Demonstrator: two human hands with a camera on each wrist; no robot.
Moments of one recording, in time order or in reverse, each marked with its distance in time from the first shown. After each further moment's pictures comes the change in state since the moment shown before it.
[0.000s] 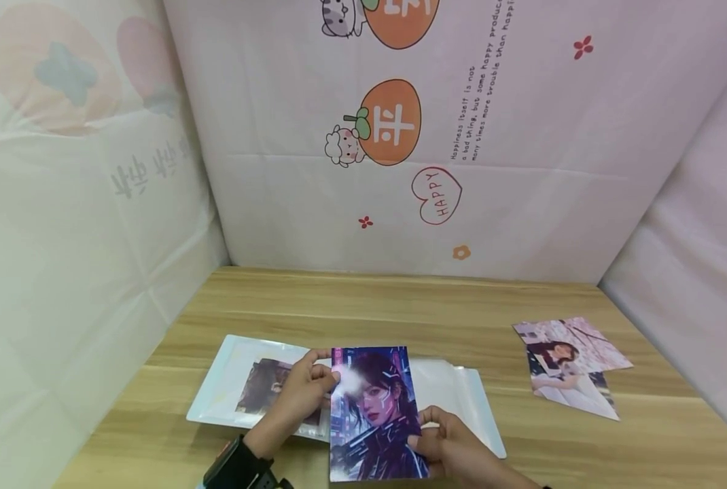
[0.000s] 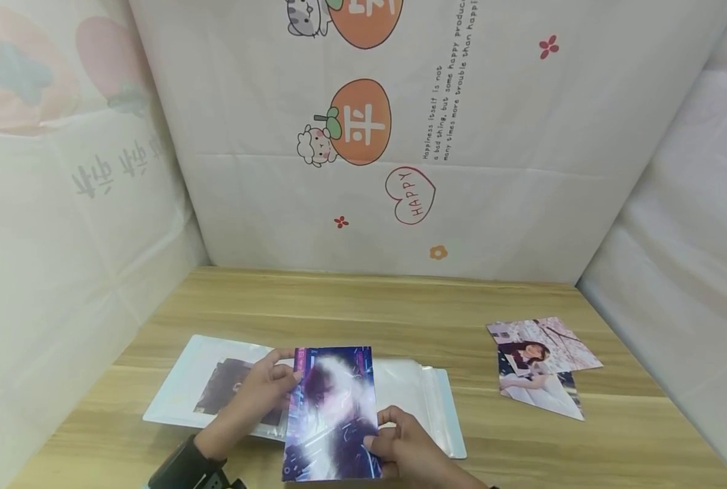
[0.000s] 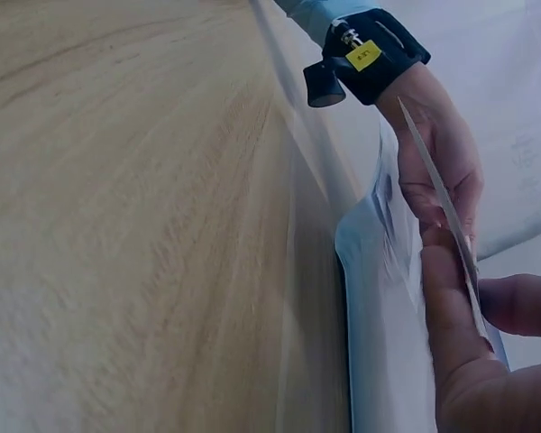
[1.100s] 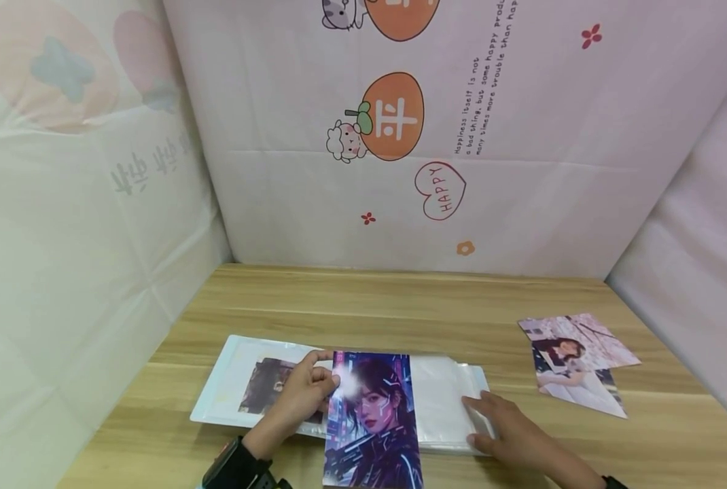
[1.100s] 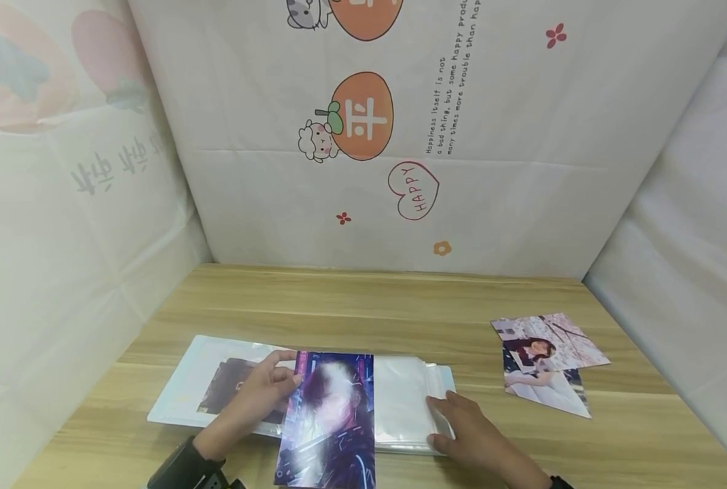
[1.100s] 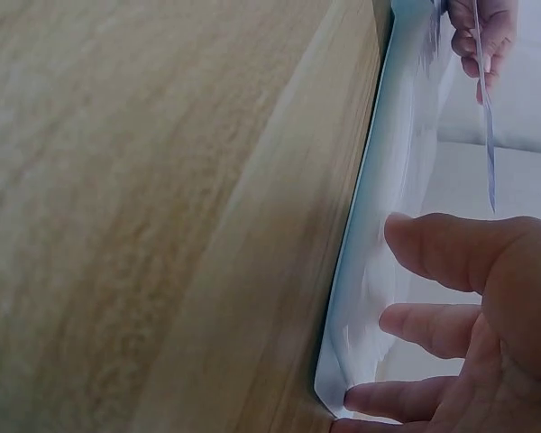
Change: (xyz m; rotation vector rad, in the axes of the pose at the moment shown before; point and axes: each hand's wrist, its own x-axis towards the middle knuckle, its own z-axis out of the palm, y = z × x) left_hand -0.005 -0.003 -0.006 0.007 -0.045 -0.009; right_hand -0.025 -0.006 -0.082 -1.254 0.170 -0.255
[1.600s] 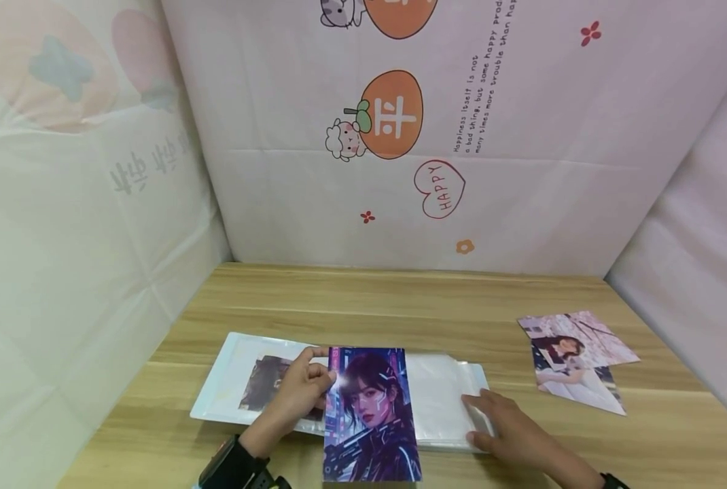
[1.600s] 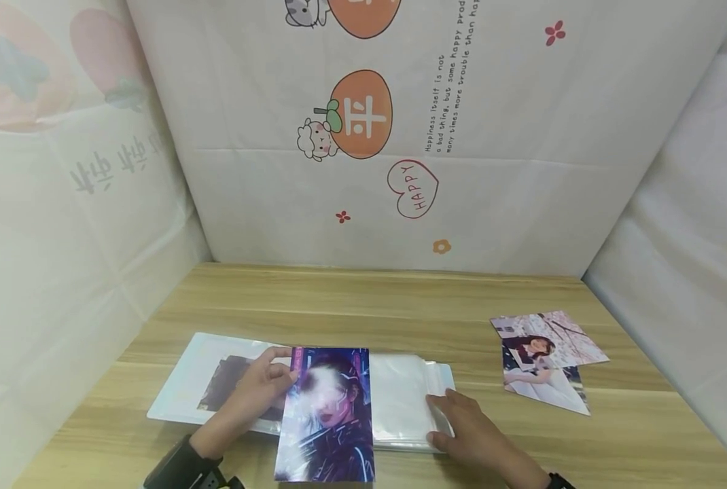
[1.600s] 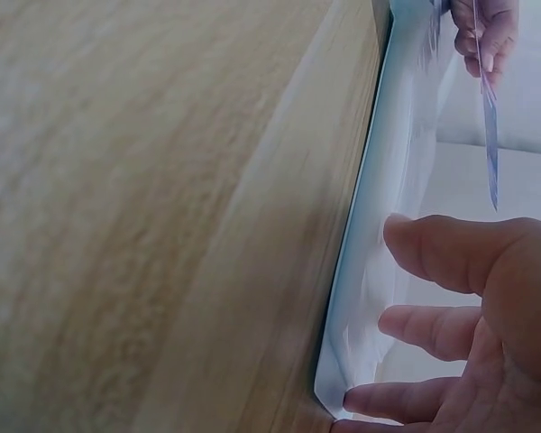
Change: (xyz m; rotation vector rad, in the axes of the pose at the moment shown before) left_hand 0.001 0.001 -0.002 -0.019 0.035 0.020; right_hand 0.001 -0.002 -0.001 0.011 -0.028 0.081
